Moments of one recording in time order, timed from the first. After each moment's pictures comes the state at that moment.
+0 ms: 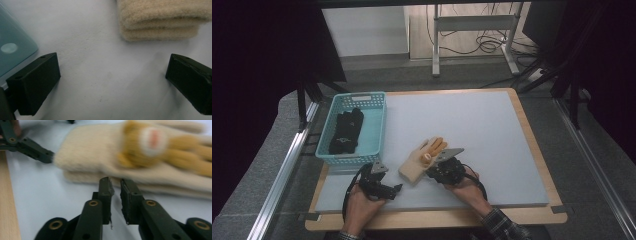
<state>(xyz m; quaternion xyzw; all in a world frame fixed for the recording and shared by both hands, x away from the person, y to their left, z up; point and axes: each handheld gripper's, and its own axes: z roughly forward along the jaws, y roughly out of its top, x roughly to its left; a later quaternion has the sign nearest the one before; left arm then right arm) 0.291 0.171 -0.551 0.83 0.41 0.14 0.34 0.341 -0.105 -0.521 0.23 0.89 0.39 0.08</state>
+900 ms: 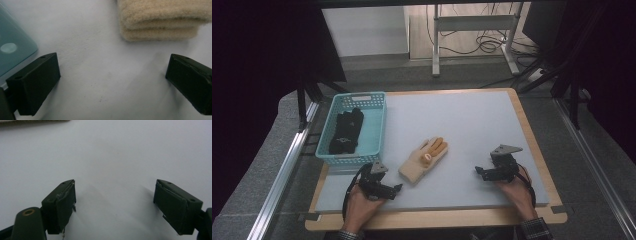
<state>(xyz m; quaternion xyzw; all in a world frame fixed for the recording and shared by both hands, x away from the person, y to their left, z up) 0.291 0.171 -0.552 0.83 0.41 0.14 0.34 0.361 -0.257 -0.529 0.38 0.84 0.34 0.18</state>
